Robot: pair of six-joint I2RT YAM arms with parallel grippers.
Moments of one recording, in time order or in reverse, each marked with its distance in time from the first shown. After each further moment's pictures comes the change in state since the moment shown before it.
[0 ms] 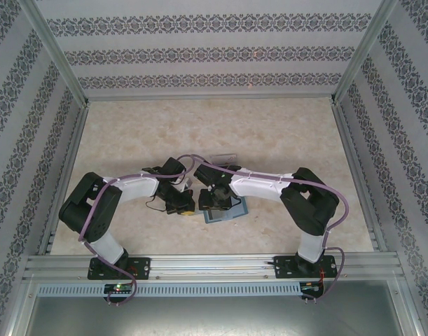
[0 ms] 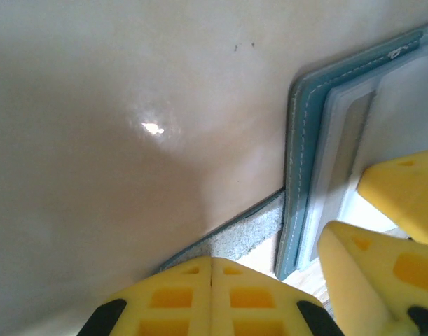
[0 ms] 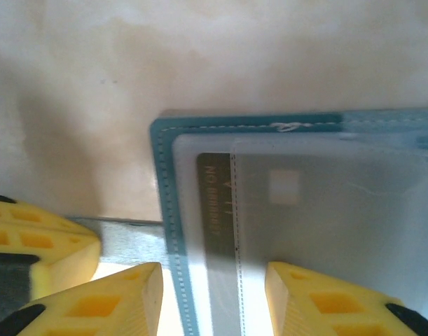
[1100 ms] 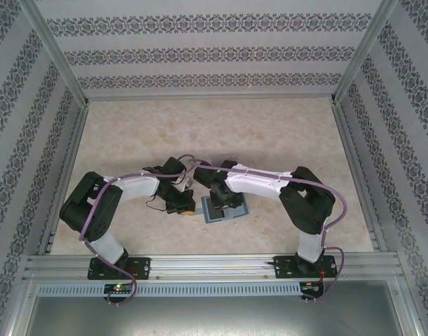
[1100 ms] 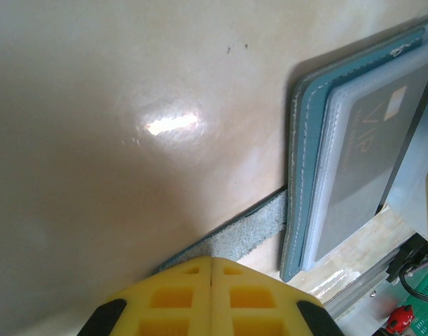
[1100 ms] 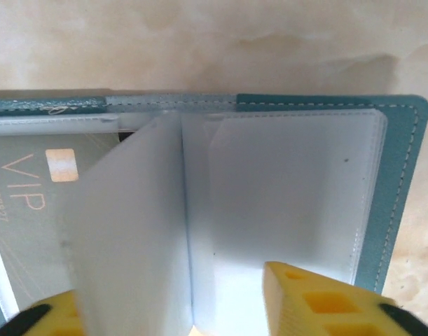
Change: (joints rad) left arm 0.000 0.006 0.011 -0.012 -0.003 0.022; right arm 0.014 0.026 0.107 -0.342 0.282 -0.097
